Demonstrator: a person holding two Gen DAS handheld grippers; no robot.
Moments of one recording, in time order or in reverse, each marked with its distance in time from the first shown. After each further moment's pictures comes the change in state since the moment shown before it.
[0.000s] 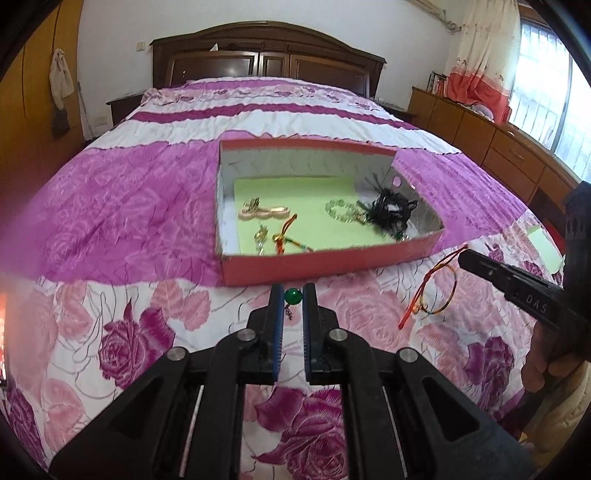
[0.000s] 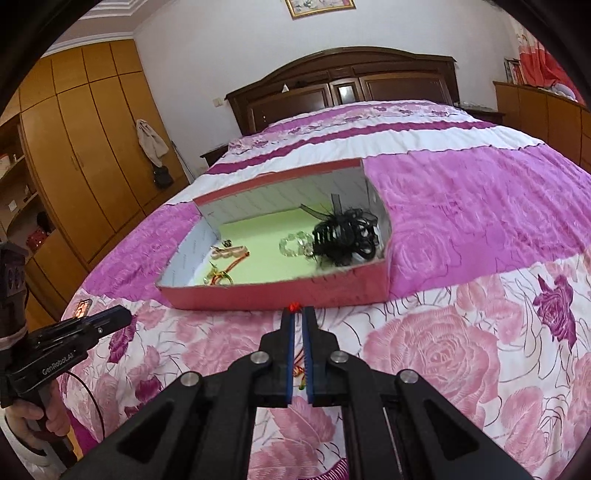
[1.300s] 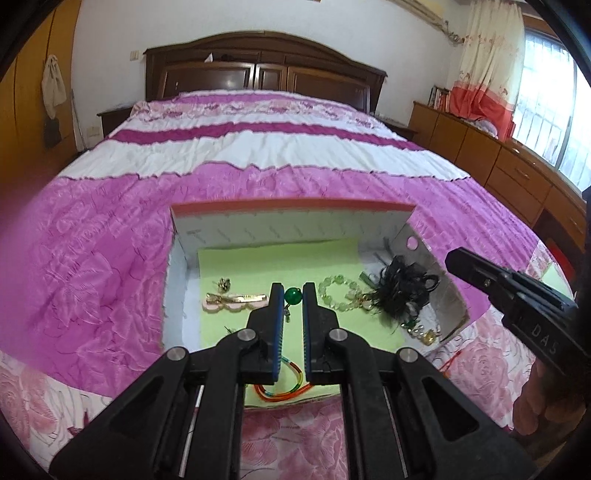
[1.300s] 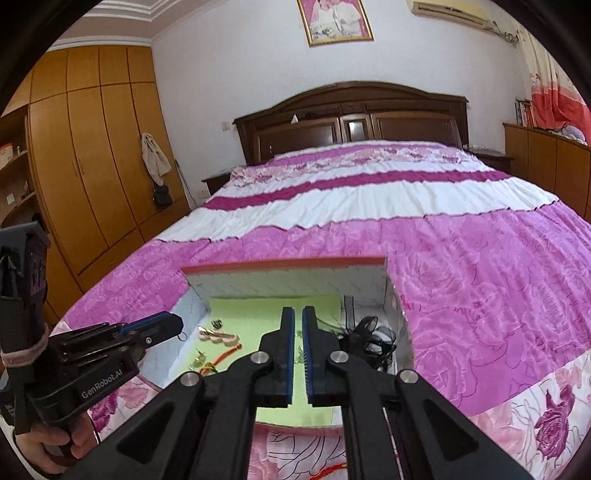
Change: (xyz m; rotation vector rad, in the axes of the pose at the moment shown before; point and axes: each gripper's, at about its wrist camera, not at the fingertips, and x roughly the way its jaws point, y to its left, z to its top) left arm 0.080 -0.011 0.075 -0.022 -0.041 -0.012; right arm 0.056 0.009 0.083 -0.077 -0.094 -0.033
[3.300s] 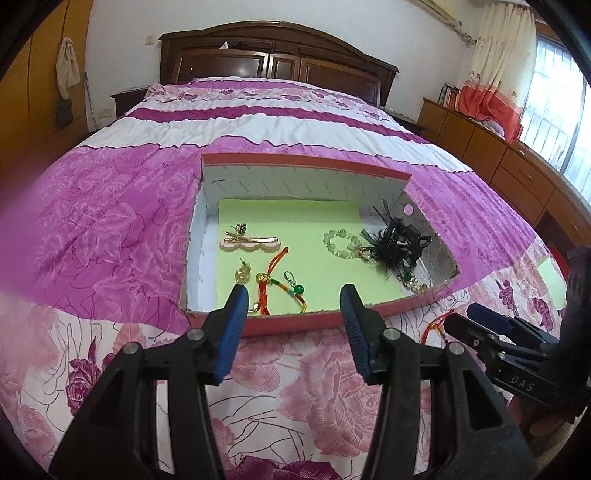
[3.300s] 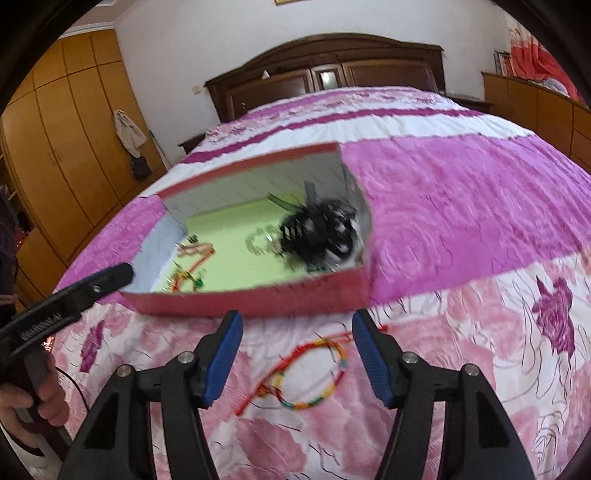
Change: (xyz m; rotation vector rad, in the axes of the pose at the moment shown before) left arm -0.036 0.004 -0.042 -0.043 0.031 0.024; right arm -0.028 -0.025 -0.078 0.100 0.180 -0.057
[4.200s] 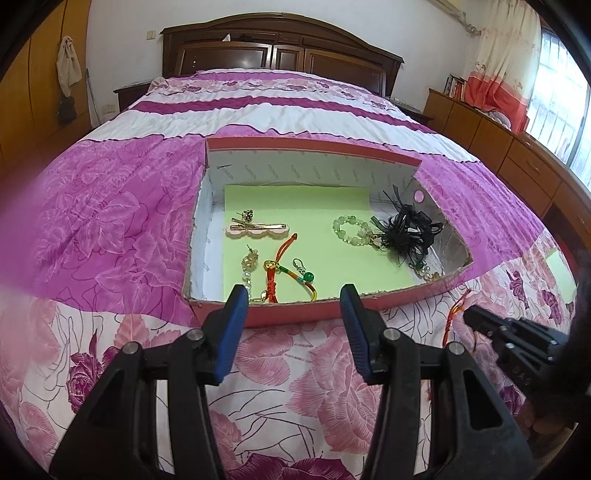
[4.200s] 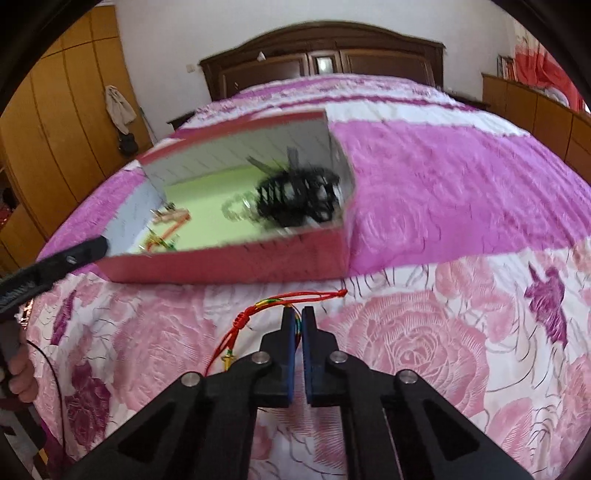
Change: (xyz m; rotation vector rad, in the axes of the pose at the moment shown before) left arm 0.007 0.002 -0.006 0.006 0.033 0.025; right arm 0.001 0.003 -0.011 -0.074 0.017 -0.056
